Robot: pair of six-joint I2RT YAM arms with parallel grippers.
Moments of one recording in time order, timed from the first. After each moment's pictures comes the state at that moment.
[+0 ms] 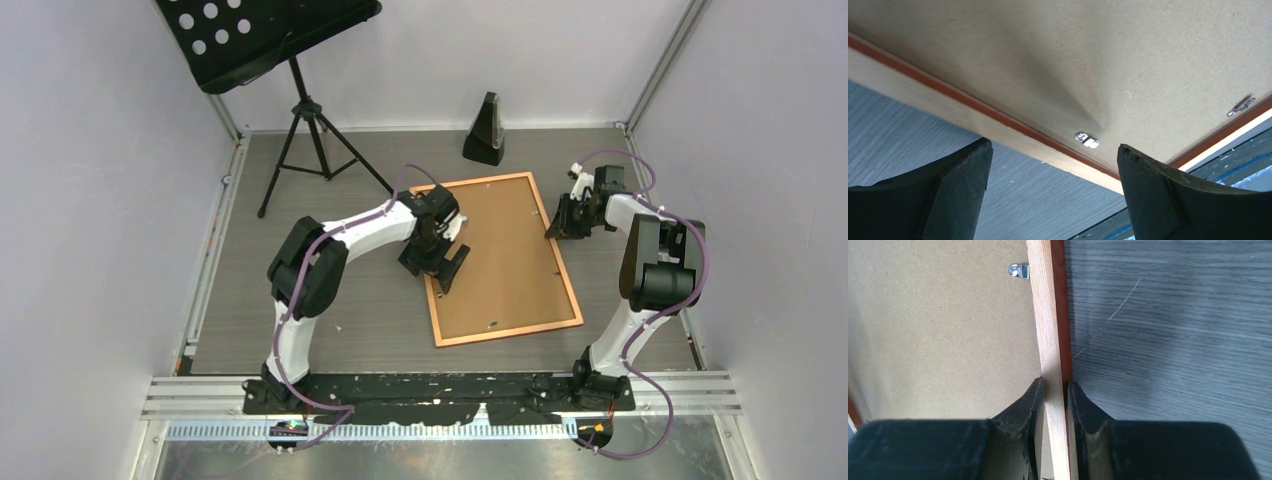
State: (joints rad) left arm -0.73 2.04 1.53 -0.85 0.23 -0.16; right arm -0.17 1.83 1.11 -0.40 -0.43 -0.04
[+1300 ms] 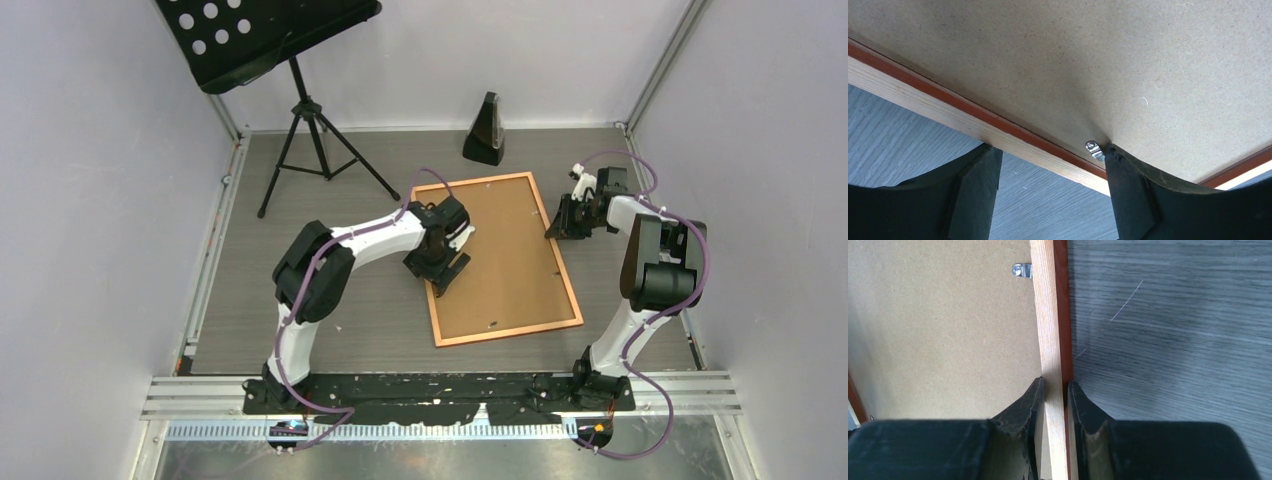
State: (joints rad) left arm -0.81 2.05 1.51 -0.82 0.07 -0.12; right arm -0.18 1.83 1.09 -0.37 -0.47 -0.05
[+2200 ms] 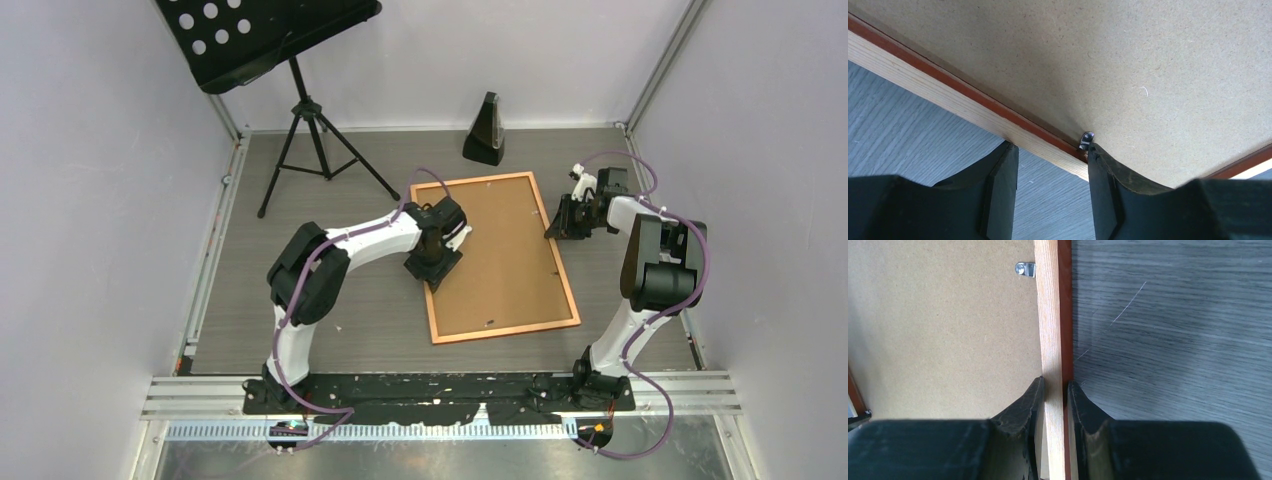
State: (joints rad) left arm -0.82 2.01 1.47 -0.80 0.05 -0.10; right arm -0.19 1.83 1.09 -0.37 -0.48 -0.05
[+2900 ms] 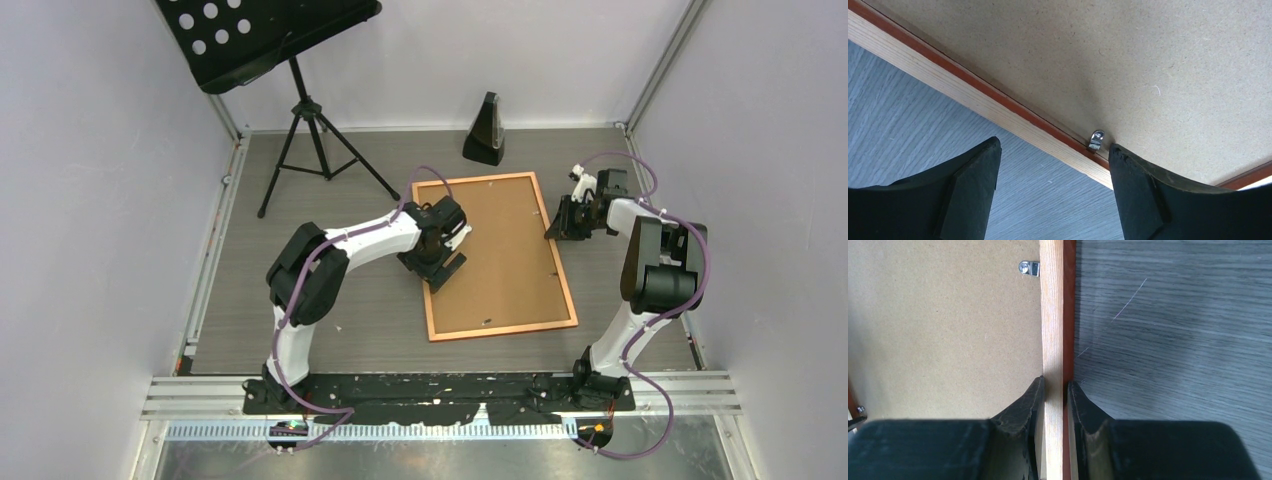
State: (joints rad) left arm -0.82 2.01 1.47 -0.80 -0.01 -0.05; right arm -0.19 1.81 1.06 -0.35 -0.48 -0.05
